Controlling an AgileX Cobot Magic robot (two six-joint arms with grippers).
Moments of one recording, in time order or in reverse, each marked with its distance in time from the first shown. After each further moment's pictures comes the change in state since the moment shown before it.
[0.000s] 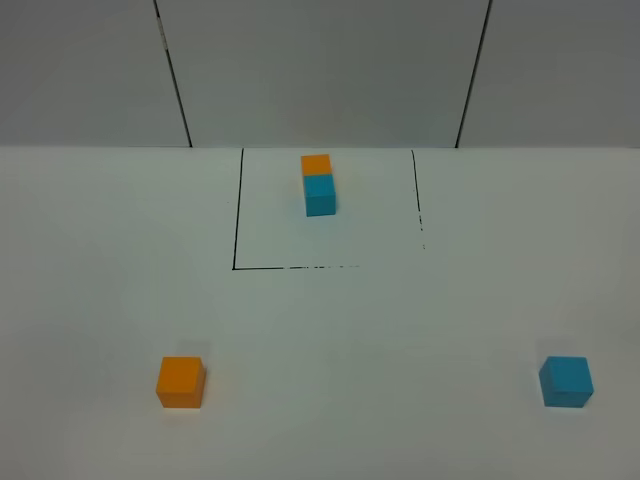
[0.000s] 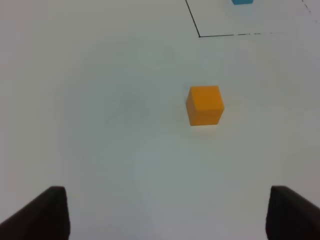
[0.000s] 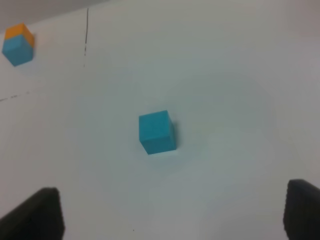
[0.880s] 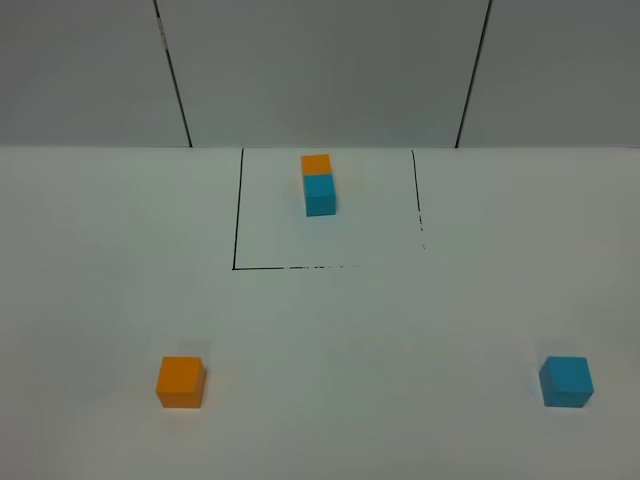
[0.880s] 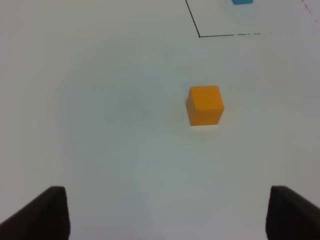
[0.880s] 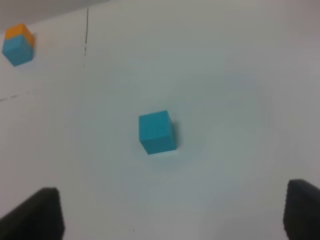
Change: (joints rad) left arm 0.000 0.000 0.000 0.000 0.000 0.000; right arm 0.000 0.000 0.000 0.000 0.000 0.000
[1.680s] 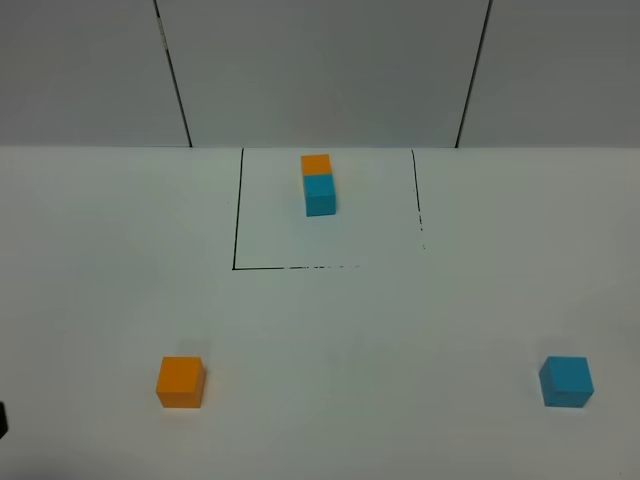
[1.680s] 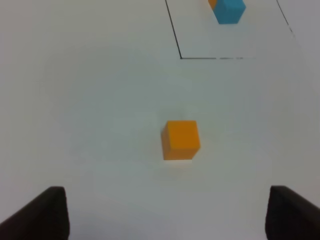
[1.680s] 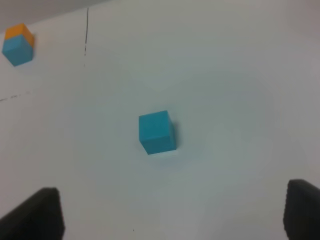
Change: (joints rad) left arm 0.000 0.487 -0.056 -0.143 -0.273 0.027; right arm 0.000 0.000 0.000 0.000 0.000 0.000
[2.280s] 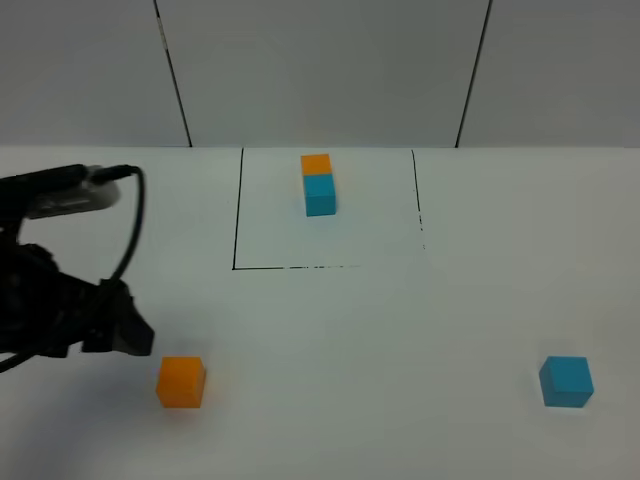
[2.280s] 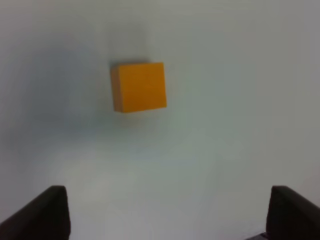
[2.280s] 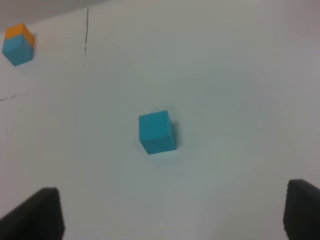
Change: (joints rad) left arm -0.144 0.898 -0.389 -0.085 0.092 0.048; right arm 0.000 0.000 0.000 0.000 0.000 0.000
